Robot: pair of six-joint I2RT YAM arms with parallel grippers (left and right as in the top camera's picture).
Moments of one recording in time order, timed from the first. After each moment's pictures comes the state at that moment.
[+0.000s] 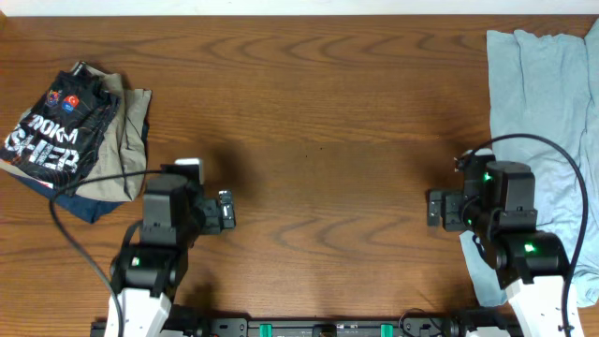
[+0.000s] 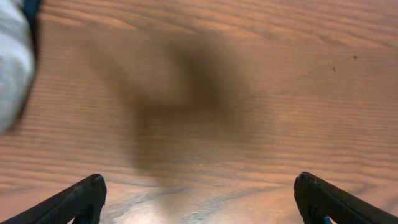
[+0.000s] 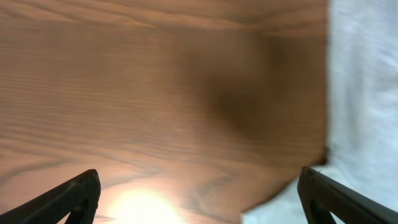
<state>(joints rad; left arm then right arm) -0.11 0.86 0.59 -0.62 0.04 -0.17 0.05 0.90 0.72 -0.75 -0.07 0.00</state>
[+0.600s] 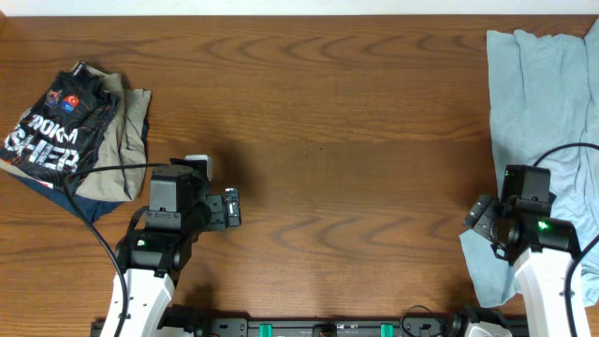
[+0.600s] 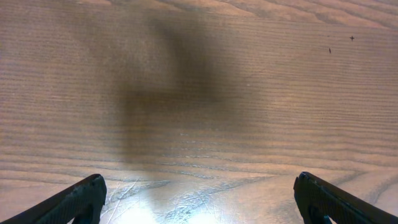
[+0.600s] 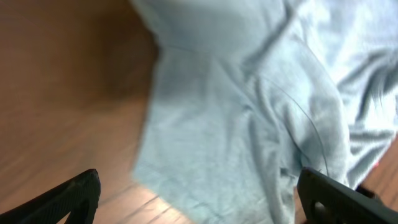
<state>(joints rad) -0.11 0.94 0.60 -0.62 0.10 -0.18 -0.19 1.04 0.68 -0.91 0.31 0.45</state>
